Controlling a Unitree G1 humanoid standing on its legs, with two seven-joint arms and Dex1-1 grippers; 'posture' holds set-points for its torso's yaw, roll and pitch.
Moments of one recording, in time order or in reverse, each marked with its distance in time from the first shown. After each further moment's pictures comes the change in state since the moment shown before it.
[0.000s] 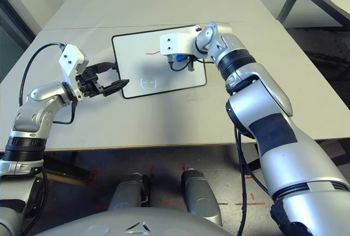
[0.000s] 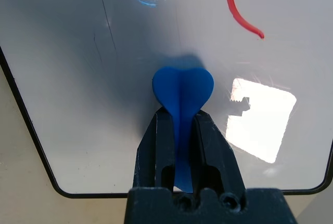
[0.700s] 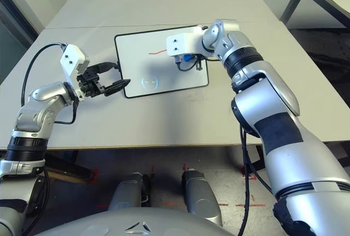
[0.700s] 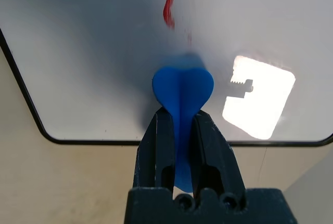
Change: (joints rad) left arm -0.003 -0.014 0.000 0.002 0.001 -0.004 0.000; right arm 0.009 -0.099 0.010 0.011 -0.083 -0.019 0.036
